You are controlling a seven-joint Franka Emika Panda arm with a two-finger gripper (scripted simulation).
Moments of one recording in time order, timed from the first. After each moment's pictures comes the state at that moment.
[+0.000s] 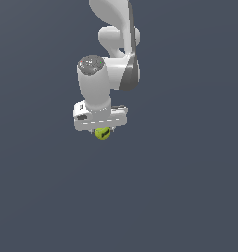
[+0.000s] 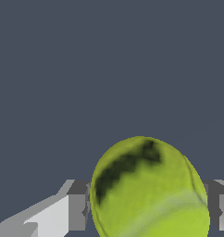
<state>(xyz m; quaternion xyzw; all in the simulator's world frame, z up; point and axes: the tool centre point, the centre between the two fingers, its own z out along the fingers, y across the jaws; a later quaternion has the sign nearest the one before) -0.023 -0.070 0.166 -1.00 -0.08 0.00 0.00</state>
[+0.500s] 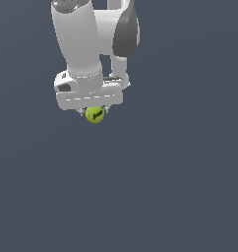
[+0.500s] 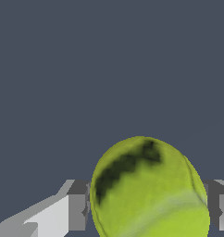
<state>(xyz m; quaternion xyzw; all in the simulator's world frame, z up) -0.021 -0.088 0.280 -1.00 -0.08 0.00 0.00</state>
